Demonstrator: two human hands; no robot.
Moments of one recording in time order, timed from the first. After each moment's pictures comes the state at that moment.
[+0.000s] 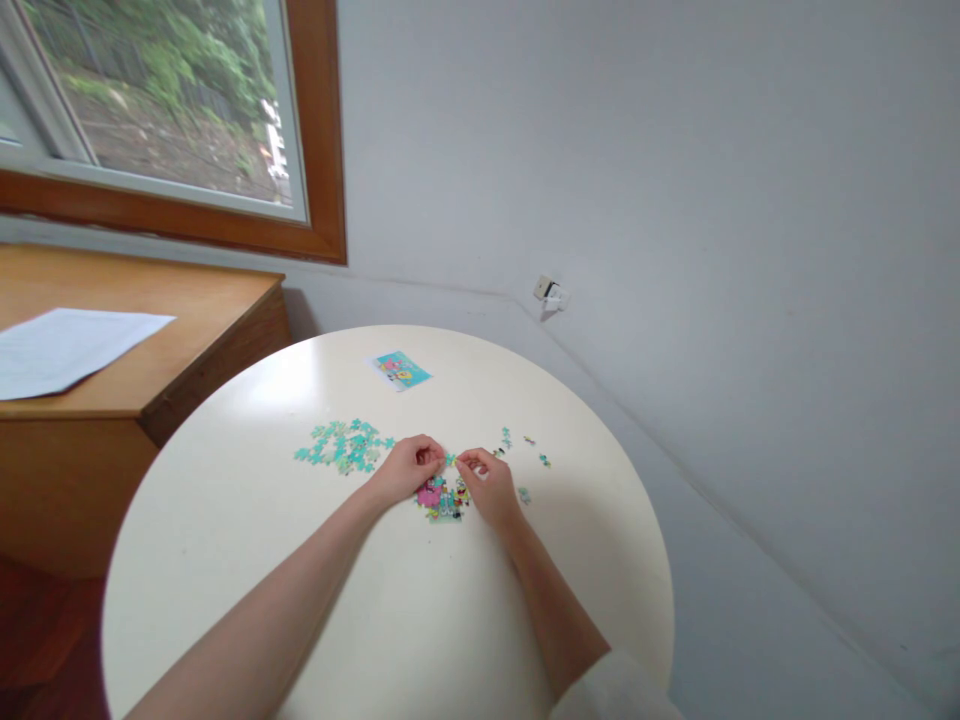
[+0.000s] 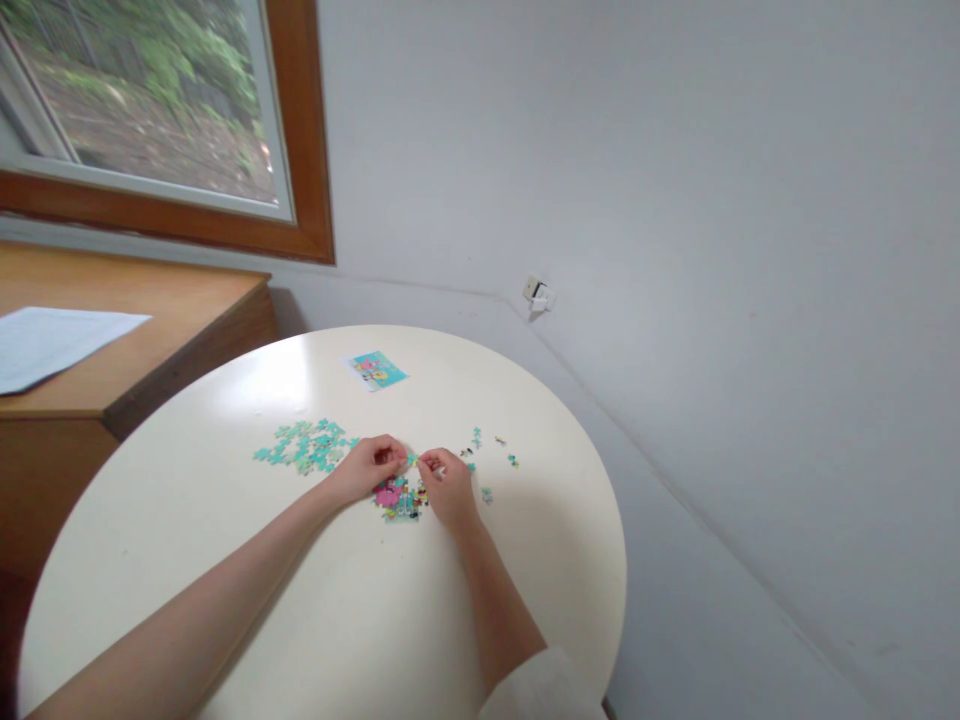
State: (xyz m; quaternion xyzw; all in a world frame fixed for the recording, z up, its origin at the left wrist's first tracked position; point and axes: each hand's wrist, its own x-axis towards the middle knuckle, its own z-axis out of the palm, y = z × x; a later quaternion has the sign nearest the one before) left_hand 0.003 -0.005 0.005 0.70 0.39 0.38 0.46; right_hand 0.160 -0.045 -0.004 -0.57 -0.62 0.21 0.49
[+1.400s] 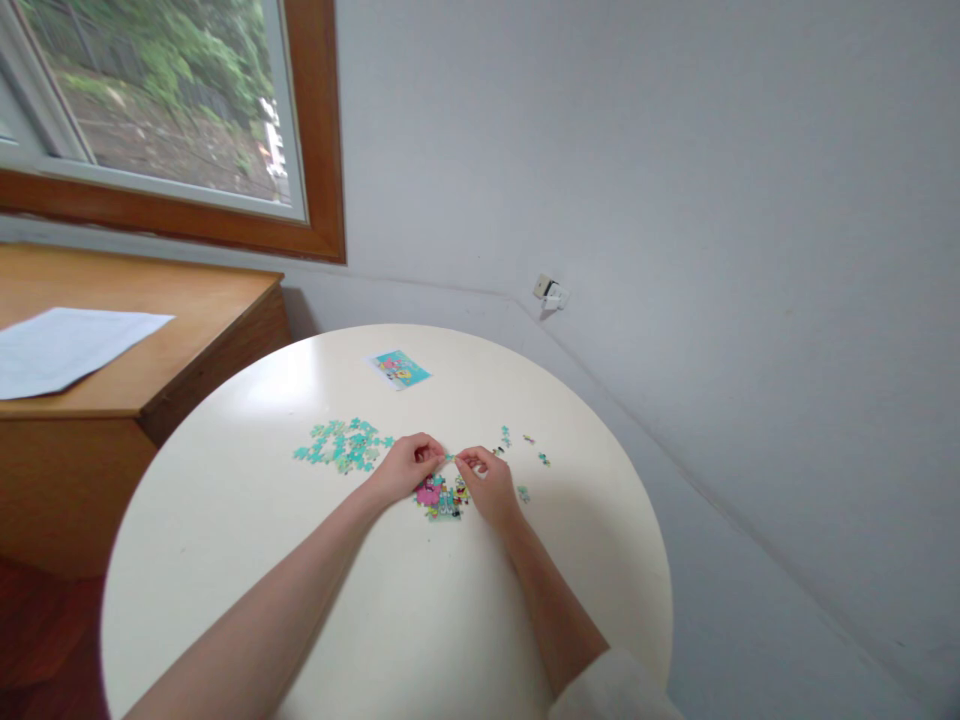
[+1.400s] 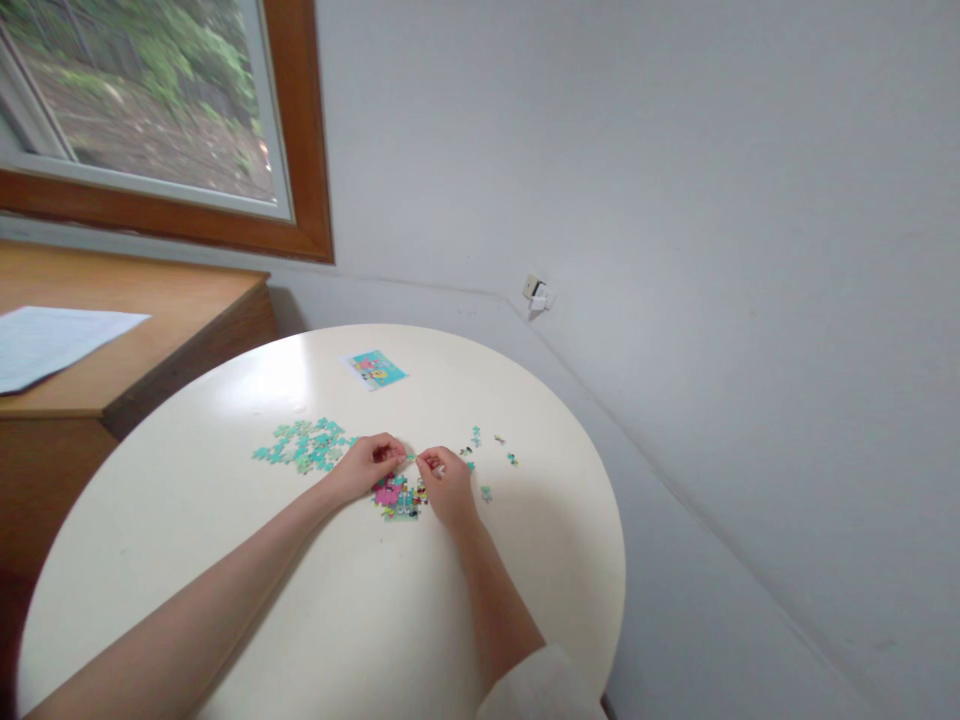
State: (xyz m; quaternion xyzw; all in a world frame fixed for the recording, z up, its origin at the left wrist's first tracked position) left_hand 0.003 -0.004 0.003 0.70 0.39 0.39 0.46; right_hand 0.158 -0.047 0.000 -0.57 -0.63 0.20 0.49
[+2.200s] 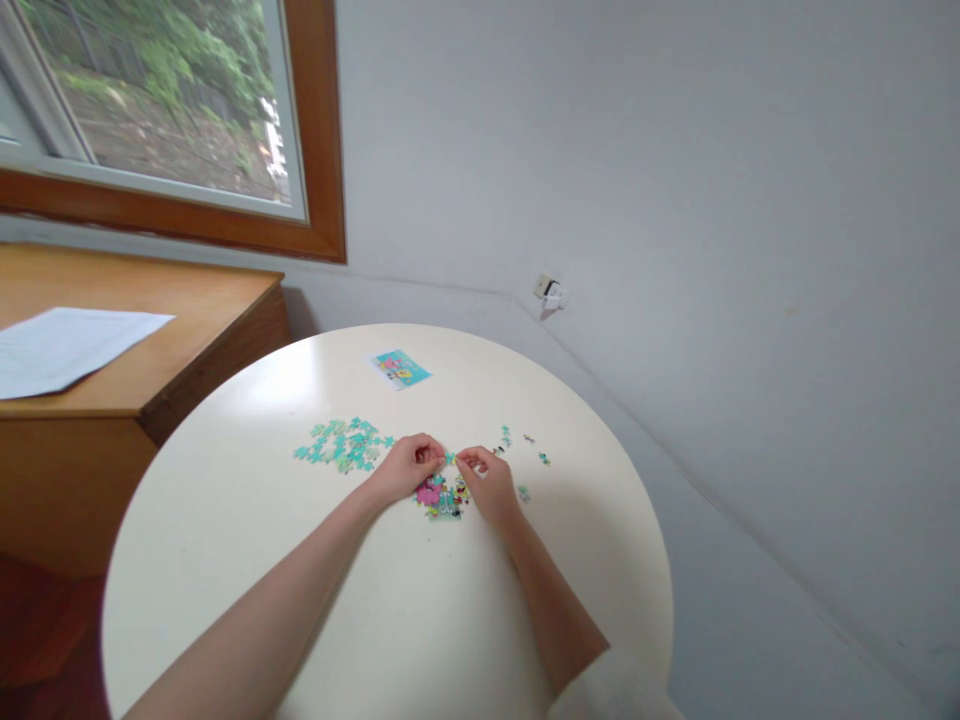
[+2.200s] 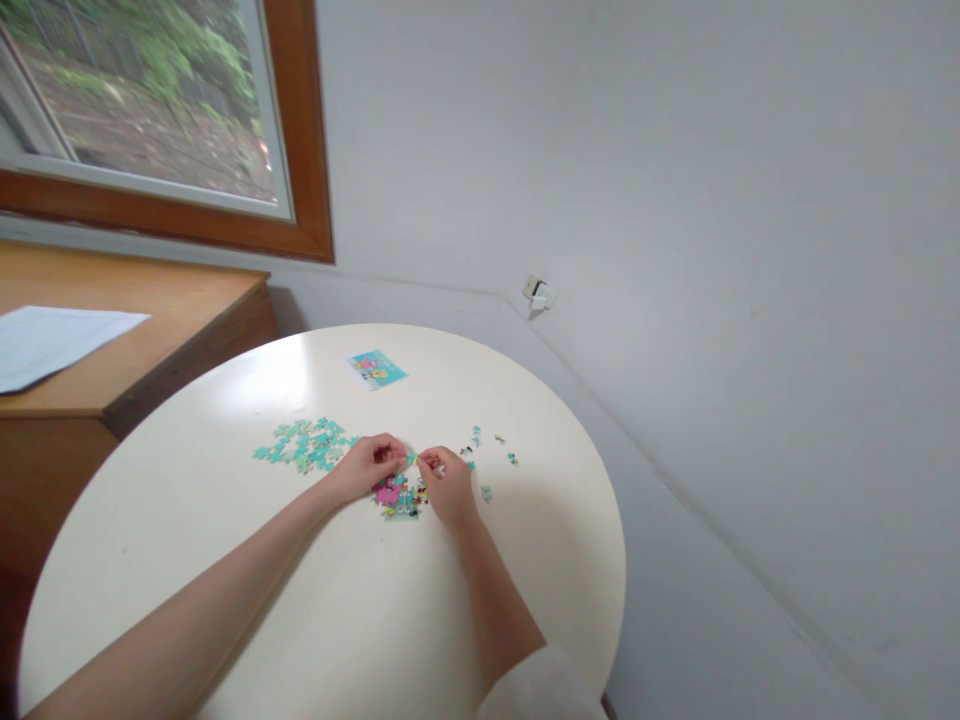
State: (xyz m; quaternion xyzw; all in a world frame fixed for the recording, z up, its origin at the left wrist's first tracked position) left_hand 0.002 -0.006 0.006 0.70 0.39 0.39 0.46; right_hand 0.160 -0.046 -0.003 -0.57 -0.63 0.21 0.49
